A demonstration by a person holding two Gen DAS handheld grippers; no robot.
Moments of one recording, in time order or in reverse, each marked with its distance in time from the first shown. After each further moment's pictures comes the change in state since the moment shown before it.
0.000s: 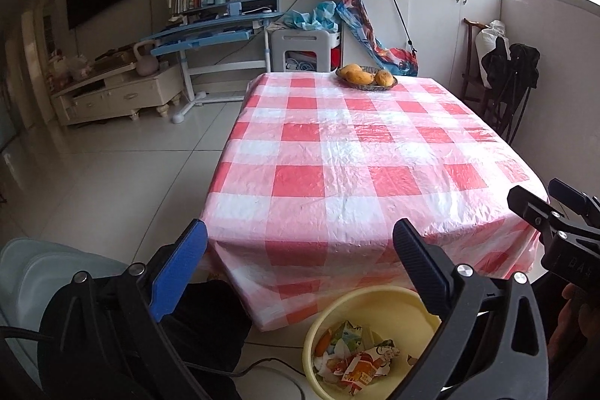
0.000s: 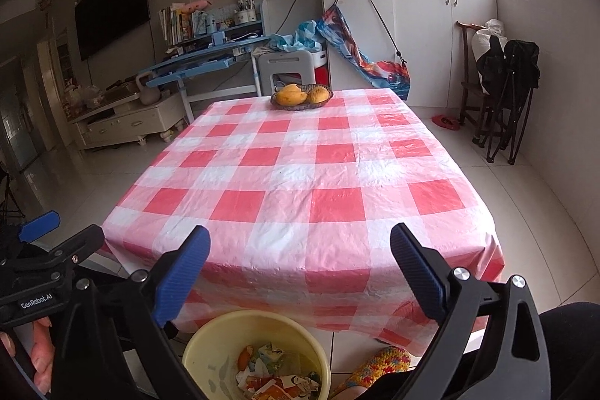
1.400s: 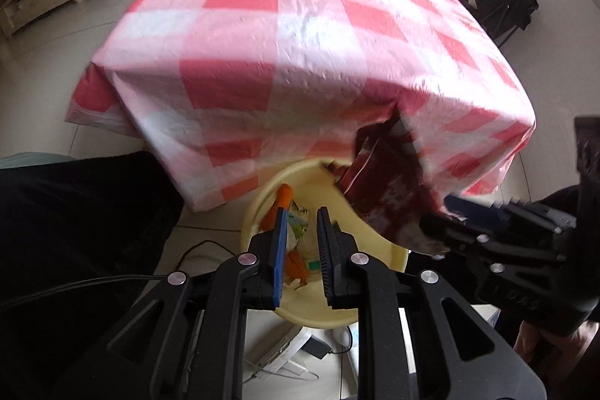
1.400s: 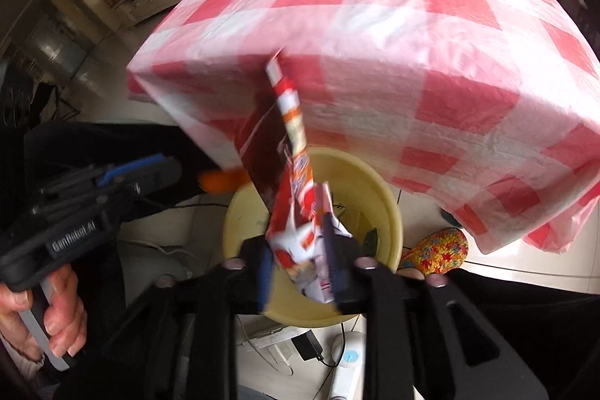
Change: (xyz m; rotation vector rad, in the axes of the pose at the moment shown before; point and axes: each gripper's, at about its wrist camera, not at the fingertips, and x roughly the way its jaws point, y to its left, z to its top) left arm 0.073 -0.012 -0.065 -0.075 0.538 -0.222; right arm 0.058 0.027 -0.057 -0.062 0.616 0.262
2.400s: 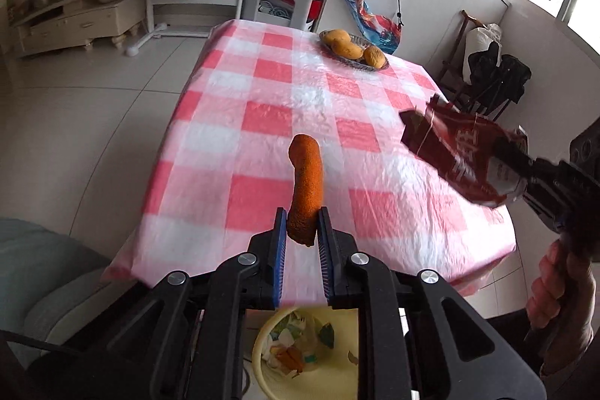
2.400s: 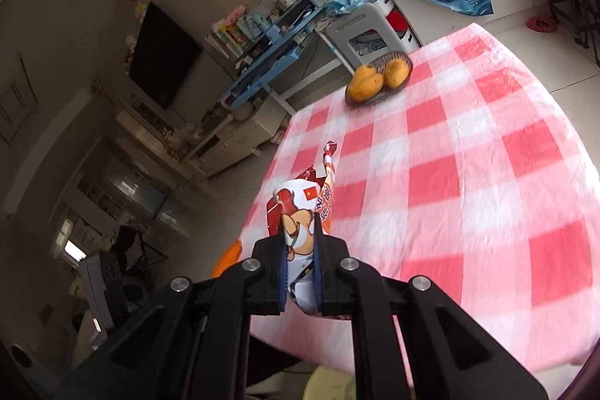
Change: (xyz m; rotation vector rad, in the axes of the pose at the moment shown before) left arm -0.056 0.022 0.109 -0.047 -0.291 -0.027; right arm -0.083 -0.068 0.114 0.202 -0.440 0.381
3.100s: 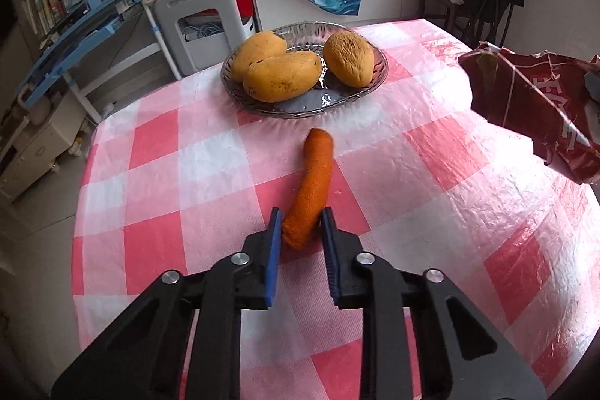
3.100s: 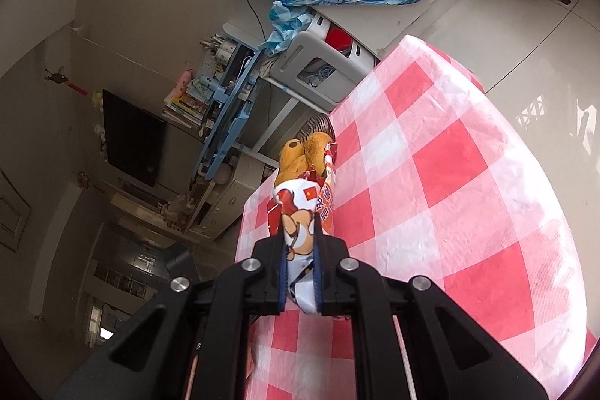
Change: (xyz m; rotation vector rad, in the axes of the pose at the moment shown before) left arm 0.228 -0.111 0.163 0.455 0.053 0.097; right arm 0.025 -0.128 0.118 0.322 -0.126 0.021
